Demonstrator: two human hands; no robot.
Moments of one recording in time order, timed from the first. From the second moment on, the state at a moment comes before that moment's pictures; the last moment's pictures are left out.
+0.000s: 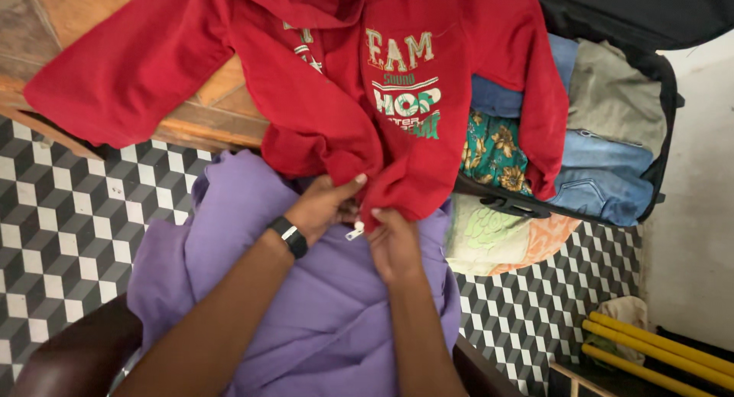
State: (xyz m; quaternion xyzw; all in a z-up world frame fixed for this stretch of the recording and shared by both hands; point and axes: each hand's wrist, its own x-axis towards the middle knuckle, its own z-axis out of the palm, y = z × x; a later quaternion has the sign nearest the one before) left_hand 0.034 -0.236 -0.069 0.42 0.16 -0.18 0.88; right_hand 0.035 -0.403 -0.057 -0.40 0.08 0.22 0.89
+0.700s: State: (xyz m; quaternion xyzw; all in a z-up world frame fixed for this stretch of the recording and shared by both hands) left_hand 0.013 -0.228 -0.058 0.24 0.07 -0.01 0.97; right_hand 0.028 -0.413 -0.056 -0.39 0.03 0.18 0.90
